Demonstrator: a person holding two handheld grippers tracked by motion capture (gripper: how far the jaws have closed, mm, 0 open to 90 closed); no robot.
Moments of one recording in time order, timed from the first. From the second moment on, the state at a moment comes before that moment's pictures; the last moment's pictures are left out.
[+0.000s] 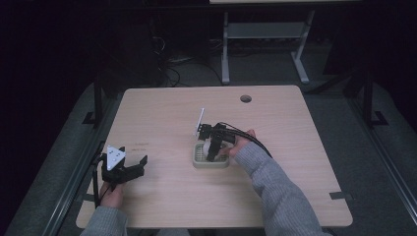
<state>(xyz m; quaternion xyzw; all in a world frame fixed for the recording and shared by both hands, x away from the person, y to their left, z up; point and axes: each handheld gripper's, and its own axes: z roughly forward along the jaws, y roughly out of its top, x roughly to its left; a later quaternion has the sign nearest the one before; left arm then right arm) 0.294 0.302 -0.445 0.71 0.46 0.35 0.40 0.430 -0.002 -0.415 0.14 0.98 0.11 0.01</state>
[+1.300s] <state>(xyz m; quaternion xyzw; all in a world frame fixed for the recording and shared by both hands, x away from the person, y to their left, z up) 0.294 0.302 -0.444 0.71 0.46 0.35 0.41 0.426 -0.004 -0.407 0.14 0.98 0.12 0.01</state>
